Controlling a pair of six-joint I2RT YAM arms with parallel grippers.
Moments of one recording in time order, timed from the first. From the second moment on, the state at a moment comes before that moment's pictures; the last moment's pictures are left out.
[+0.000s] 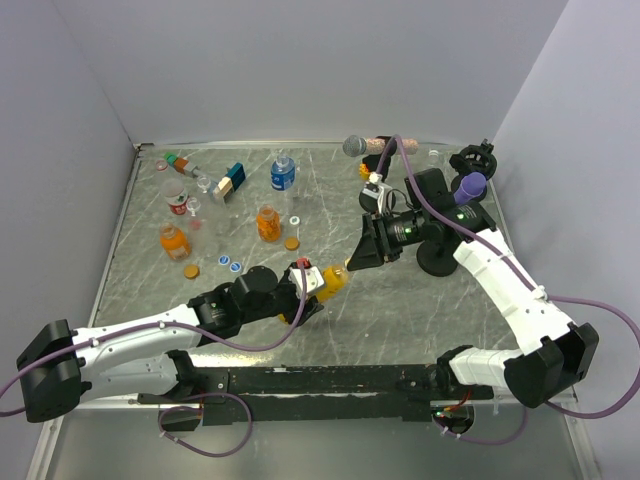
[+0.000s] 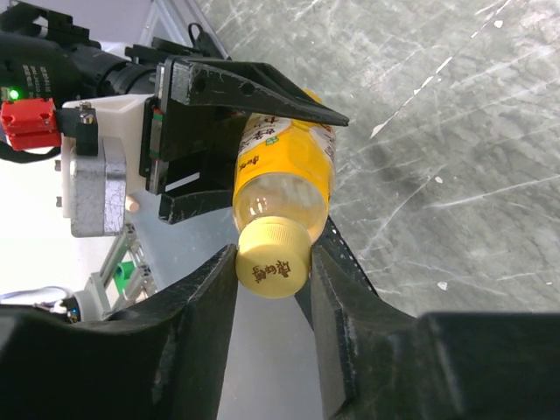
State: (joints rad) left arm -1.06 1.04 0.58 0.09 0.04 0.09; right arm 0.42 1.25 1.28 -0.93 -0.83 0.17
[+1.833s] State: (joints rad) left arm -1.03 0.93 0.58 -0.02 0.22 0.11; right arm 0.39 0.94 1.30 -0.94 -0.87 -0.37
